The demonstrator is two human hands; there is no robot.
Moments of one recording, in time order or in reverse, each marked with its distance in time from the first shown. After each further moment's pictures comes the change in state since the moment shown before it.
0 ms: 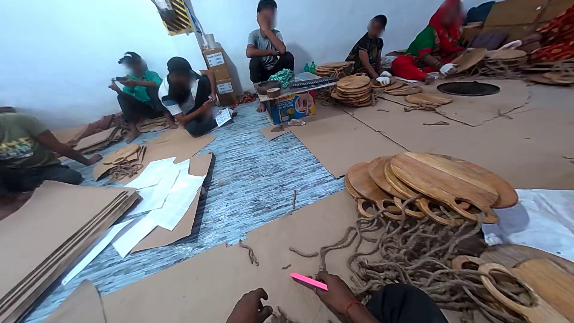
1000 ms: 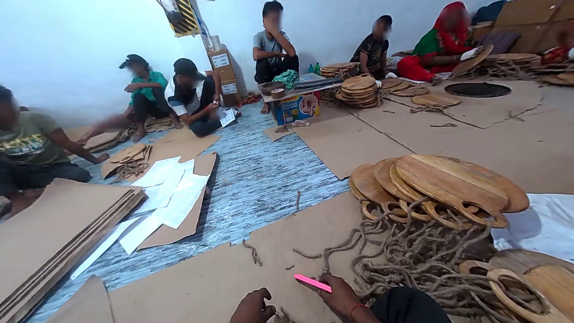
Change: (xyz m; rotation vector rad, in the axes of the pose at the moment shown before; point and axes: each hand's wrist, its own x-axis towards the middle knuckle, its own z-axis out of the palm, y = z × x) left_hand 0.002 -0.001 0.000 0.005 -0.013 -0.009; right_hand 0.000 0.002 0.001 -0.008 0.008 -0.001
